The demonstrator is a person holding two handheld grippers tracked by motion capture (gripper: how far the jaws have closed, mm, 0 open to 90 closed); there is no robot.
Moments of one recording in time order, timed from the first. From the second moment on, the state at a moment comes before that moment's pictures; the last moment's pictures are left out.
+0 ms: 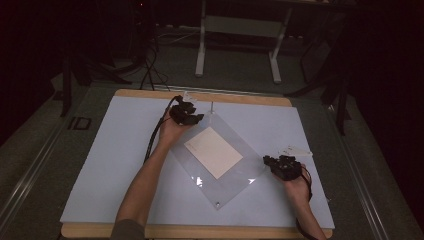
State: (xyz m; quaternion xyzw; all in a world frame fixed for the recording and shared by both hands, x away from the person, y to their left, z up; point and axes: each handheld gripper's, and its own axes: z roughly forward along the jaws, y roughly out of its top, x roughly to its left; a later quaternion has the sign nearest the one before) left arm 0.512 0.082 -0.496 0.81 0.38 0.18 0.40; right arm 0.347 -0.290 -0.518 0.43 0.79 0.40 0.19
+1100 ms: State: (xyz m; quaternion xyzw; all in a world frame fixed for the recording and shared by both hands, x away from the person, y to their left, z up) left arm 0.575 0.016 -0.526 0.81 0.44 0.18 0.36; right arm 0.346 -0.296 -0.521 0.45 0.77 0.42 0.17
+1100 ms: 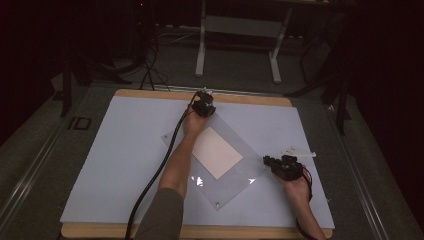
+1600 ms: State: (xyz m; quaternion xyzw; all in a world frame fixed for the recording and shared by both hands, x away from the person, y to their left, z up) left arm 0.555 0.056 -0.497 0.85 0.37 0.14 0.35; right arm 0.358 -0.313 -0.500 0.49 0.72 0.46 0.14
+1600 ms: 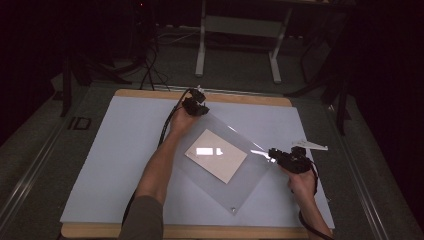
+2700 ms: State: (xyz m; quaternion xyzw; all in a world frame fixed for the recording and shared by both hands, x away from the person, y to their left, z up) left arm 0.437 0.184 -0.525 0.83 0.41 0.12 0.35; right arm 0.448 -0.253 -0.517 0.48 0.74 0.47 0.08
